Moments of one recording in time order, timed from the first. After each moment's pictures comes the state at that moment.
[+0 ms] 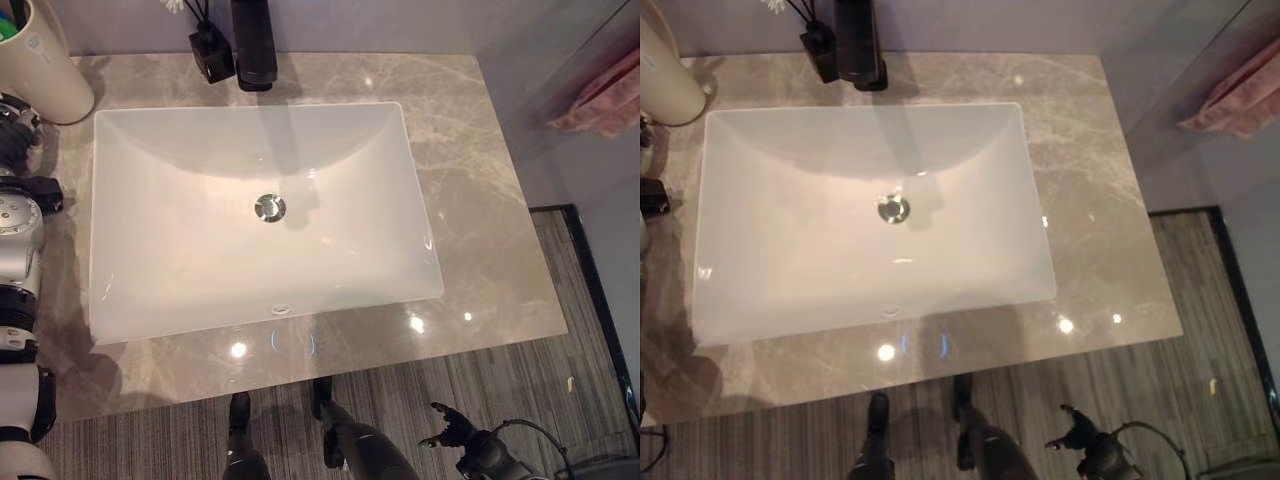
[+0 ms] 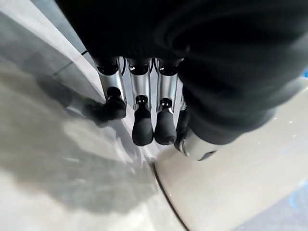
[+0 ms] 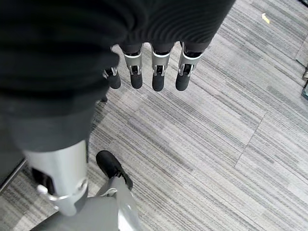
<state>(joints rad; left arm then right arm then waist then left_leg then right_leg) -0.83 1.01 -0.11 0.76 -0.35 -0.09 0.33 -0.04 -0.45 0.51 0.97 -0.12 -0.09 -0.04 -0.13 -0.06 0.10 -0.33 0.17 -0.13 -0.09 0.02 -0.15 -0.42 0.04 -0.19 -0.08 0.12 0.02</state>
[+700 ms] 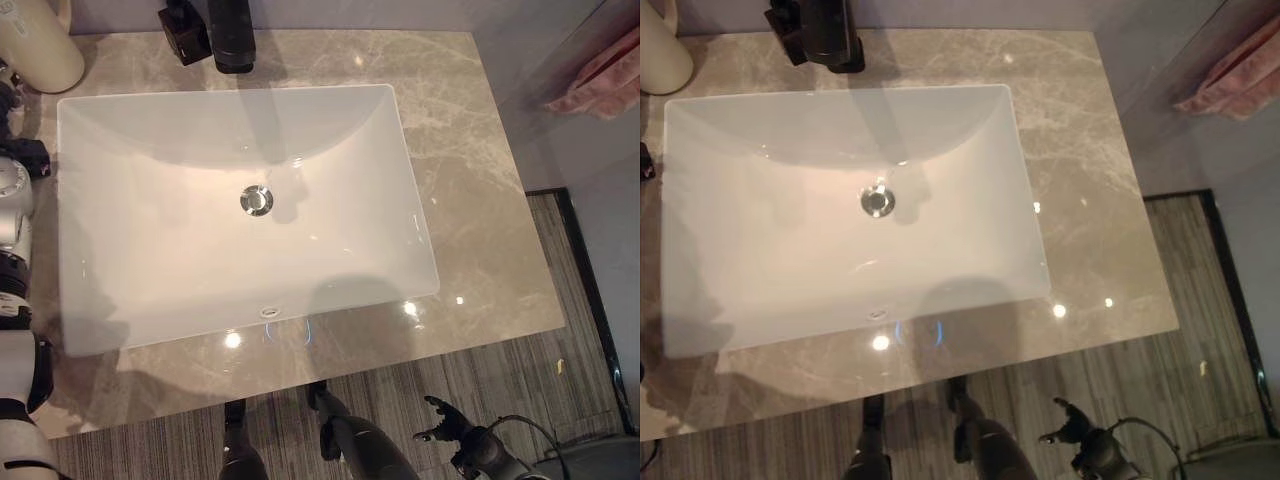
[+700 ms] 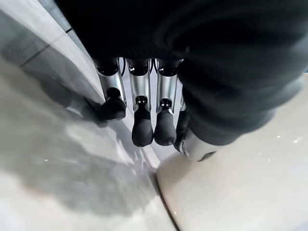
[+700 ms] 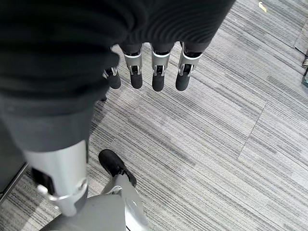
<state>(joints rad) -1.02 1.02 -0.22 0.86 -0.35 -0.08 0.35 -0.04 -0.45 0.53 0.95 -0.08 -0.11 -0.04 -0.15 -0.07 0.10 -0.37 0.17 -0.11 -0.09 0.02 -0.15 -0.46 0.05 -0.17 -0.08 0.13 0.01</state>
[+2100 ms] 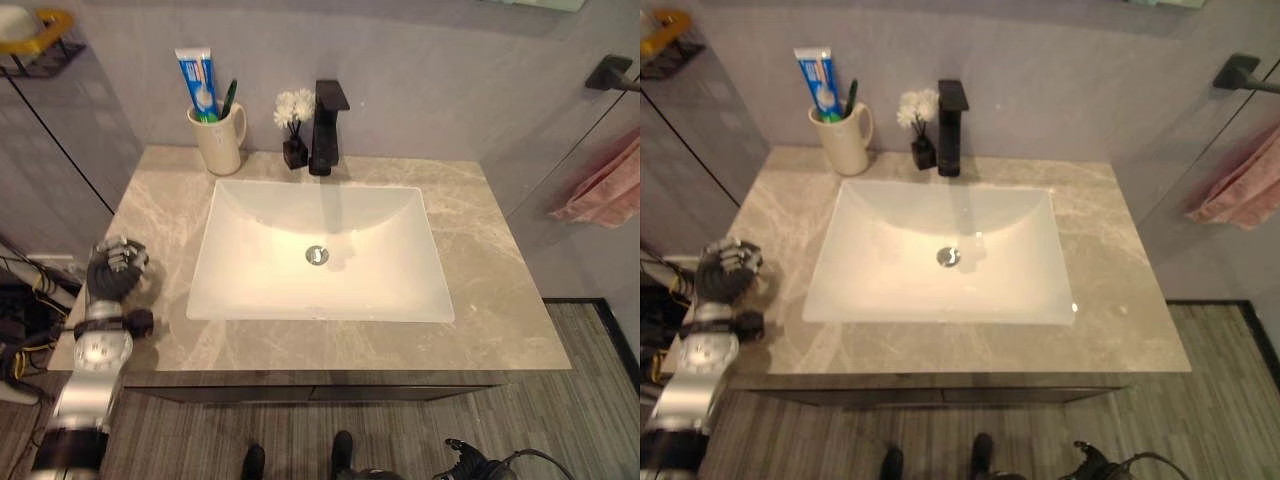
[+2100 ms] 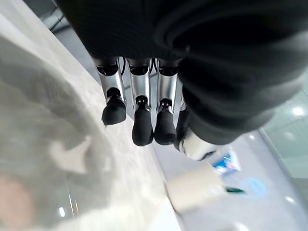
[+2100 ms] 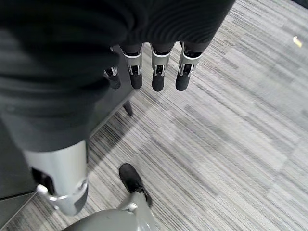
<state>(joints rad) 0.11 0.59 0.15 -0.02 -0.24 -0.09 0.27 0.03 -0.42 0.43 1.09 -0.20 -0.06 -0.01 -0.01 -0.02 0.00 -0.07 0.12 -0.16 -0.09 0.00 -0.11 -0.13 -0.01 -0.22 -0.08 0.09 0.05</state>
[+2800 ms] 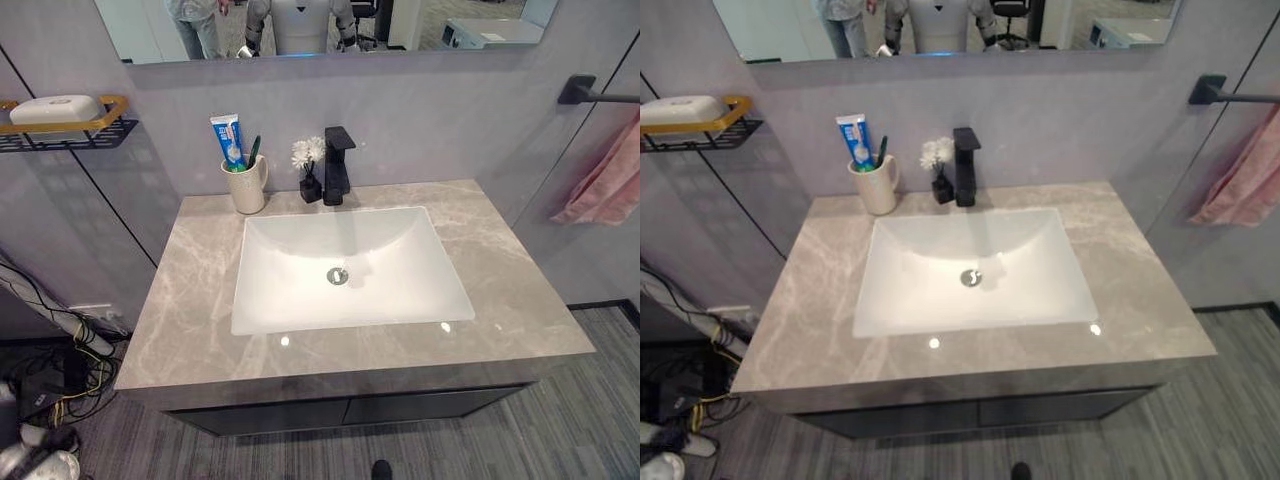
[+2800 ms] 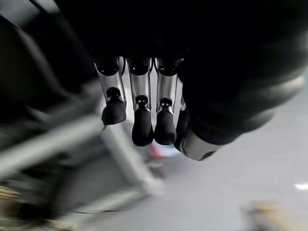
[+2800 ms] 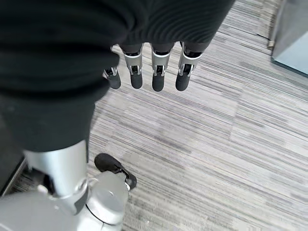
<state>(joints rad) 0.31 0.27 0.59 0.52 -0.12 -0.27 0.61 0.19 -0.38 0.18 1.26 -0.24 -0.07 -0.07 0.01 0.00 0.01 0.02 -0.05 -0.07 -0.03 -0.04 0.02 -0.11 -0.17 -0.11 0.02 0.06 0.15</state>
